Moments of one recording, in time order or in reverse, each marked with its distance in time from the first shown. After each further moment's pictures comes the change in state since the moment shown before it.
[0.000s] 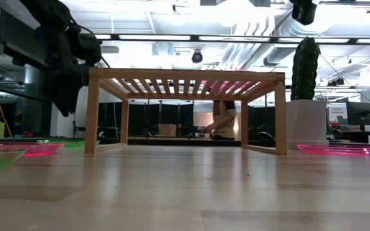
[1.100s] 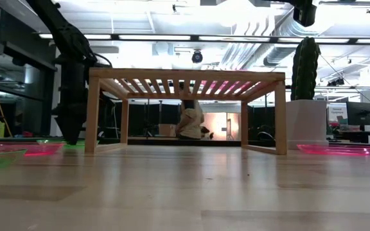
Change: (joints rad) left arm -0.075 0.308 -0.044 0.222 -0.185 0.091; right arm 0.000 0.000 0.000 -0.006 0.054 0.019
